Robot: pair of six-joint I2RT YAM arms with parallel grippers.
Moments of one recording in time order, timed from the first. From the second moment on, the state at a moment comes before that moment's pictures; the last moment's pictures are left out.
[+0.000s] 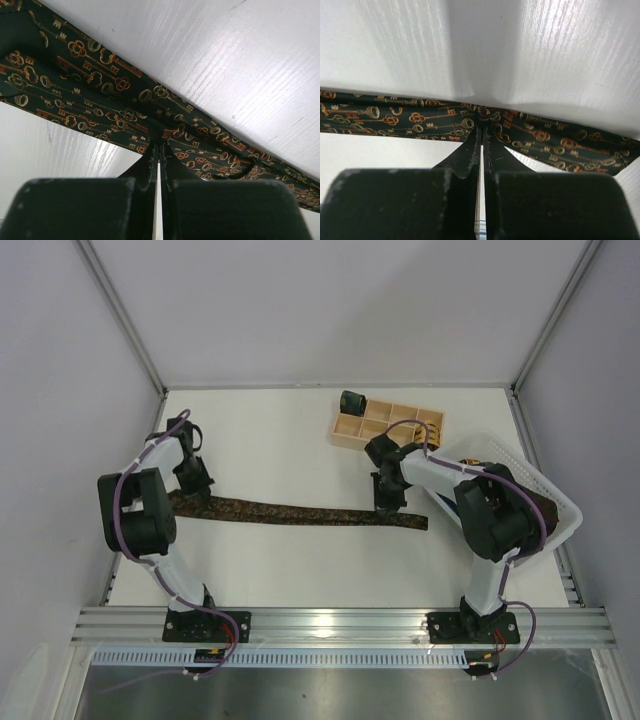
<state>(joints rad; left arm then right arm) 0.16 1.80 1.24 -0.83 -0.03 -0.31 0.54 1.86 1.25 -0.74 0.01 0.51</state>
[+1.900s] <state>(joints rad) 0.36 1.88 1.25 -0.88 -0.08 -0.34 0.49 1.76 1.23 -0.73 -0.11 0.41</state>
